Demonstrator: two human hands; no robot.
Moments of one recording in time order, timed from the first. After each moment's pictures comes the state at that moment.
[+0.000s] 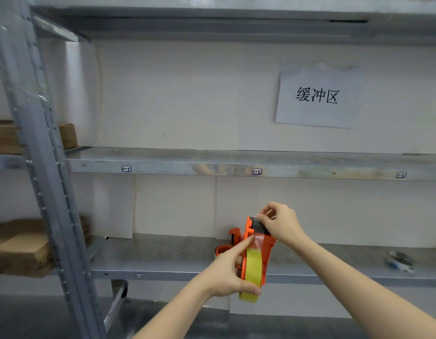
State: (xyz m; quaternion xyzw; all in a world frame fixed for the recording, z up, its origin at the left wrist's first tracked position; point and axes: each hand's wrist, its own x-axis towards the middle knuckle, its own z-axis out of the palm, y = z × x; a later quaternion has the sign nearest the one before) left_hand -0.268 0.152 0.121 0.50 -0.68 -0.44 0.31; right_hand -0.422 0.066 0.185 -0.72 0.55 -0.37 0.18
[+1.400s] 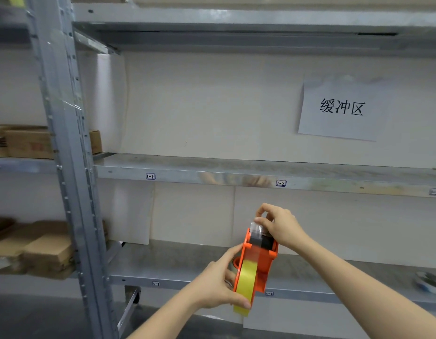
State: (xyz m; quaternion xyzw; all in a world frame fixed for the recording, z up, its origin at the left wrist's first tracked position) left_hand -0.202 0.172 0.131 0.53 -0.69 -0.37 0.33; right_hand -0.369 0.058 0.203 -0.82 0.47 -0.30 0.12
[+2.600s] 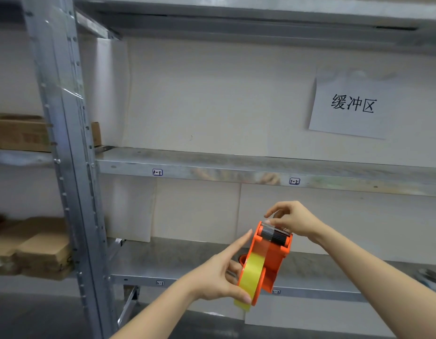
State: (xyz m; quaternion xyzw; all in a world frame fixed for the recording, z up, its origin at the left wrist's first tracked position) left_hand -0.157 0.168 0.142 0.44 -0.71 -0.45 0.32; right_hand -0.363 0.041 0.213 -0.78 0.47 -0.28 0.30
